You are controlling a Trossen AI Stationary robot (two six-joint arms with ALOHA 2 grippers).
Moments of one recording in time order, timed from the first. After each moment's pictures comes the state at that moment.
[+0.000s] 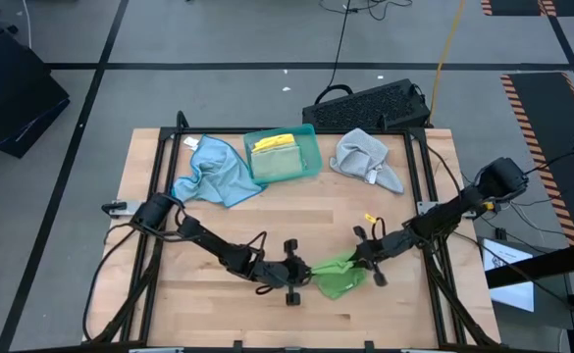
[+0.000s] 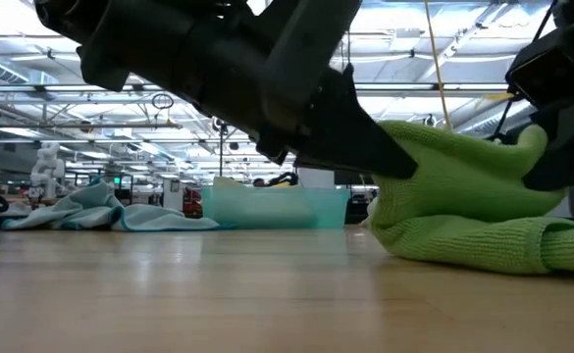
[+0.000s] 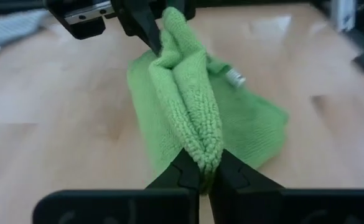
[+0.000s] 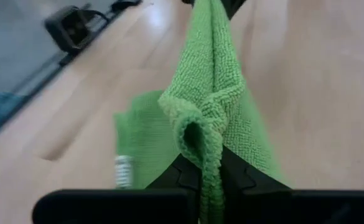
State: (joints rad) left arm -0.42 2.10 1.15 0.48 -0.39 -0.17; right arm 0.49 1.39 0.15 0.72 0.09 0.22
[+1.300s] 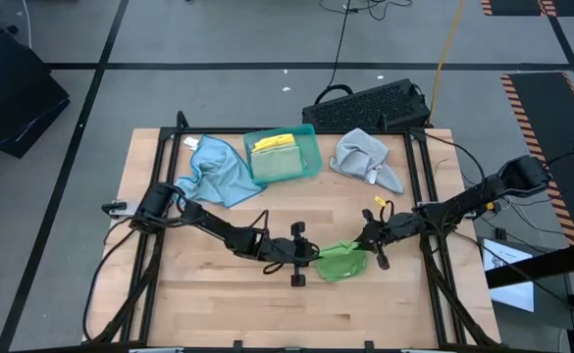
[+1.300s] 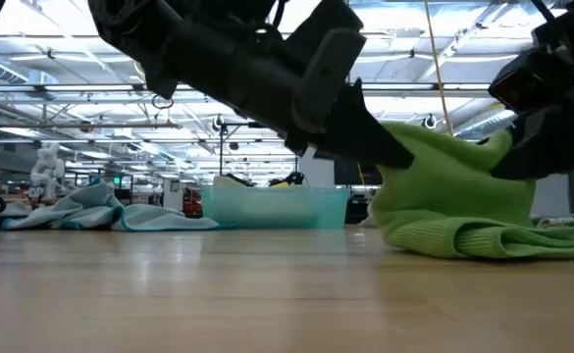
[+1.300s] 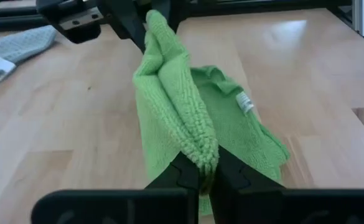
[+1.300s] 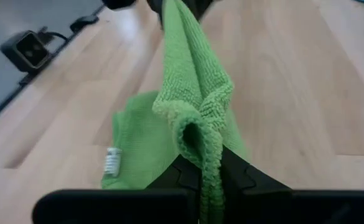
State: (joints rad) left arm -0.28 2.07 1.15 0.47 -0.24 -0.06; right arm 0.30 1.09 0.04 0.55 0.02 0.23
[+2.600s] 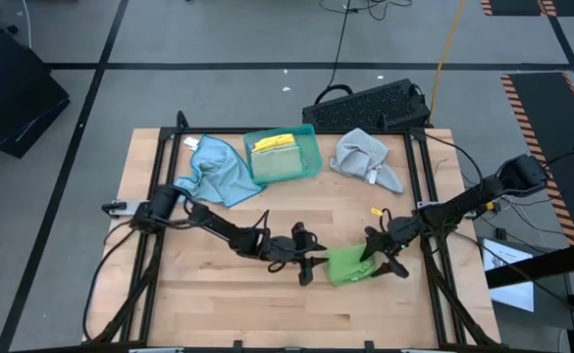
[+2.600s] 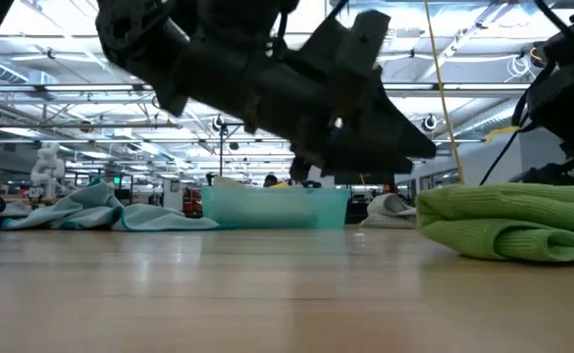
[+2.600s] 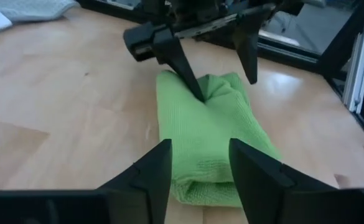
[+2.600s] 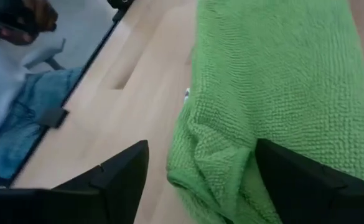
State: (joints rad) left arm -0.27 2.13 1.15 0.62 -0.24 -0.36; right arm 0.33 1.10 0.02 0.48 -0.35 0.35
